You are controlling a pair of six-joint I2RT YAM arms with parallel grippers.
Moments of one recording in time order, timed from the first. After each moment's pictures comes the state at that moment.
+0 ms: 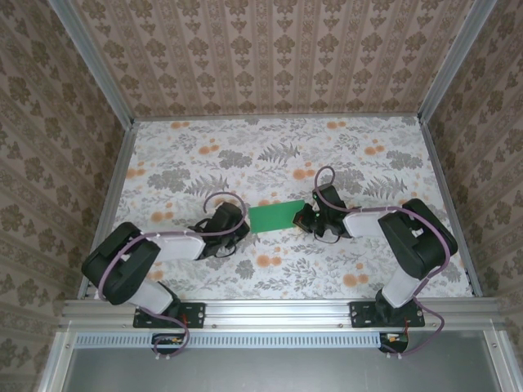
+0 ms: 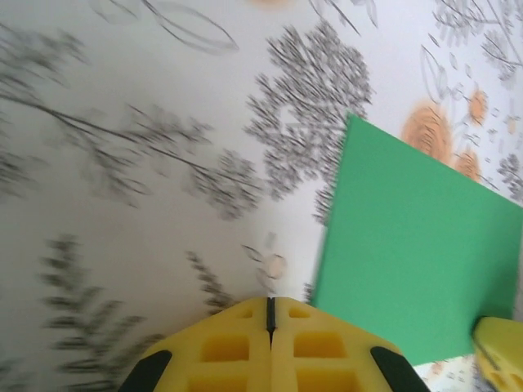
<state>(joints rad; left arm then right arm) -0.74 1.47 0.49 0.13 -0.06 -1.19 0.46 1.68 0.66 0.12 -0.33 1.01</state>
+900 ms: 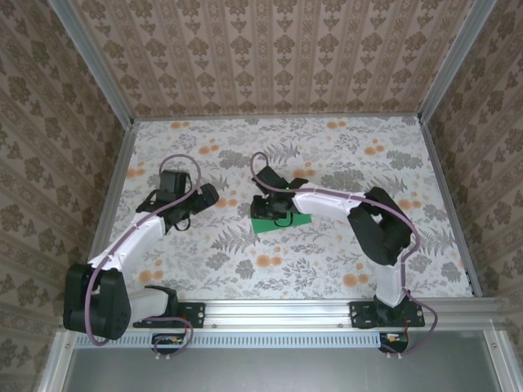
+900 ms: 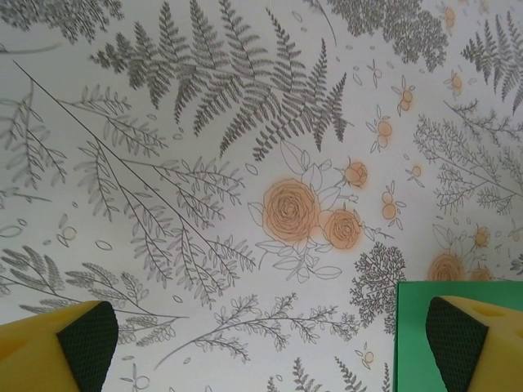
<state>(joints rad) -0.25 1.21 0.73 -0.40 0.09 -0.62 0.77 1.96 1.35 -0.45 -0.10 0.76</state>
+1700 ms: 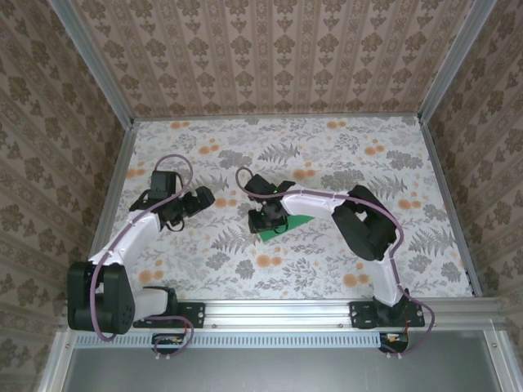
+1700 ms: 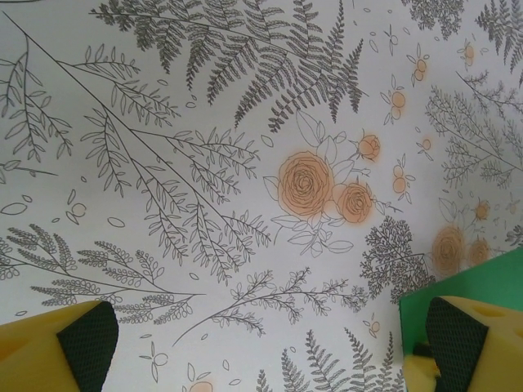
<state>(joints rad) -0.16 1.24 0.73 -0.45 0.25 -0.56 0.80 2.04 1.39 -0.62 -0.17 0.52</state>
